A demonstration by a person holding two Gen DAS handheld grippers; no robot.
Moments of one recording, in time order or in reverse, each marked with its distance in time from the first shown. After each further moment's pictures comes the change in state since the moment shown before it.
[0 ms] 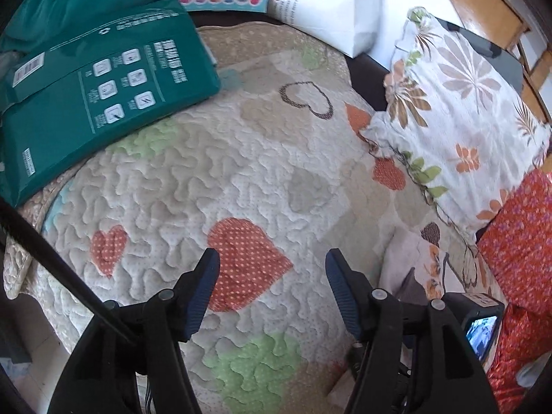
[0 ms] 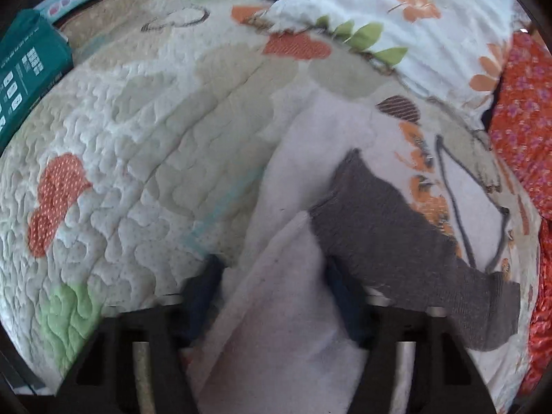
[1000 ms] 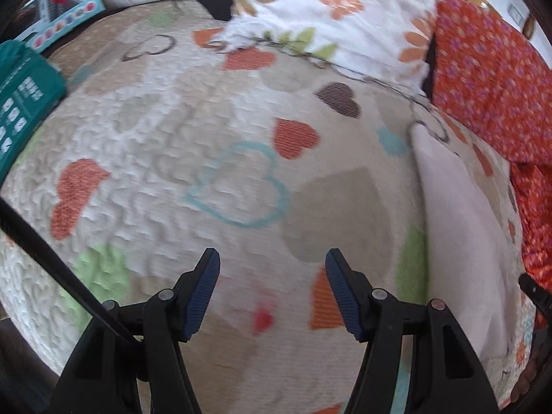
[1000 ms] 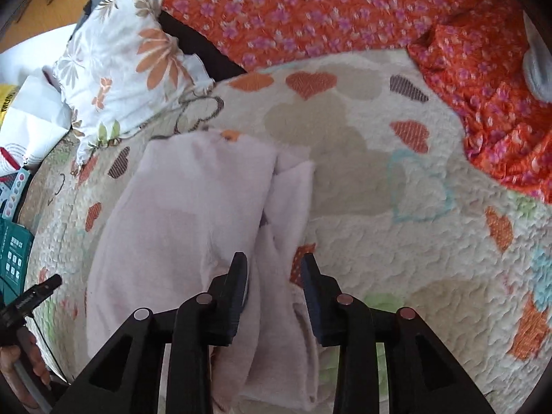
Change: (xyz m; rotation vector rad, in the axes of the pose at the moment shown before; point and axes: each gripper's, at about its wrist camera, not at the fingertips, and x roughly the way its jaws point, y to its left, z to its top) left arm 0.031 -0.153 -0.133 0.447 0.148 -0.069; right arm -0.097 -0.362 -0.201 0.632 -0.154 0.069
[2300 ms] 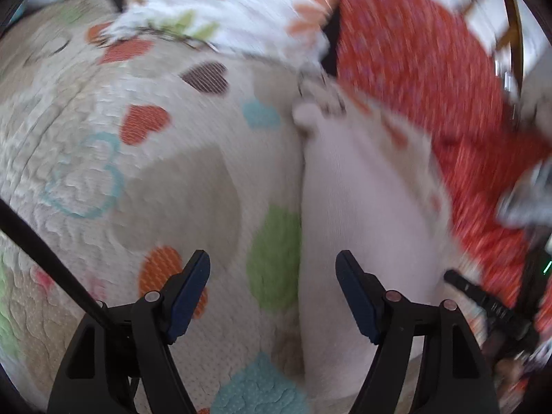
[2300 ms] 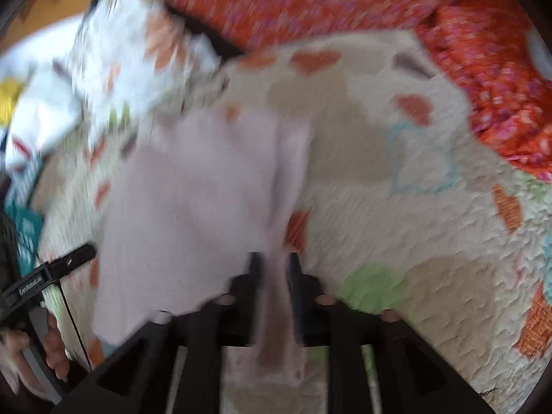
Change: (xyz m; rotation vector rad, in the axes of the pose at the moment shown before) left arm 0.007 -0.069 -0.004 0.021 0.028 -0.352; right arm 0.000 -0.033 -0.015 0.030 0.021 0.072
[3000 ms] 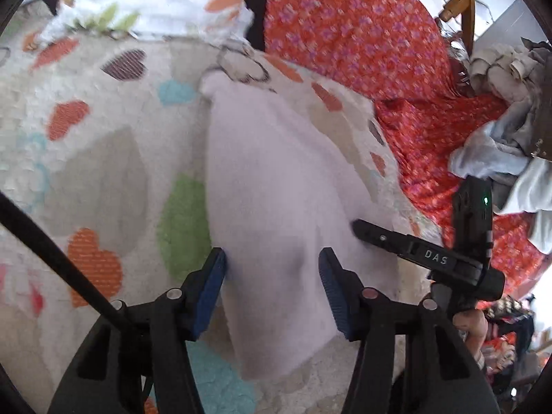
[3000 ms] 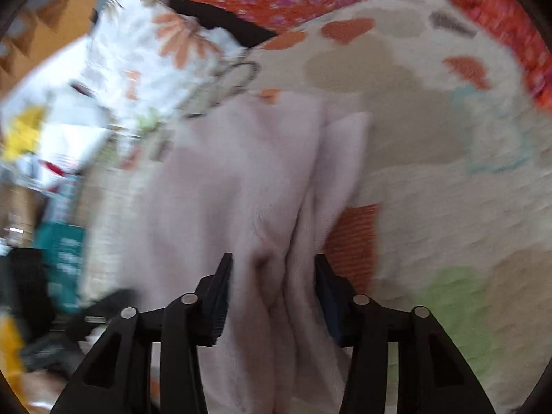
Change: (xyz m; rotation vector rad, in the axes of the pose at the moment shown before) left arm 0.005 -0.051 -0.026 0.167 0.097 -0.146; right arm 0.046 0.019 0.006 0.063 0.103 0.157
